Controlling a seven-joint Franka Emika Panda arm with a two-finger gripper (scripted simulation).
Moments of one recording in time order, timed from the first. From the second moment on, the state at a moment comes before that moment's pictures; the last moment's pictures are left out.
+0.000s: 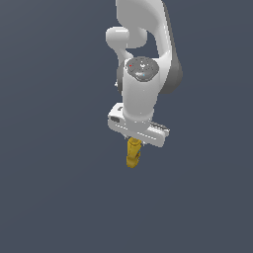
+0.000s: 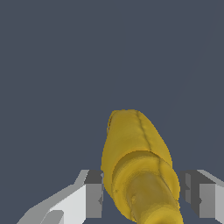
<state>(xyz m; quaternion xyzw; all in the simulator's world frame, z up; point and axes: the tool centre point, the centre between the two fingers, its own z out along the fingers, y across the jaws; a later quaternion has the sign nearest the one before) 0.038 0.033 0.189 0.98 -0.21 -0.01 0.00</state>
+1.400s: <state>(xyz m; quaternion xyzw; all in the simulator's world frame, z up) -0.006 0.035 0.428 0.98 -0.21 0.00 0.00</state>
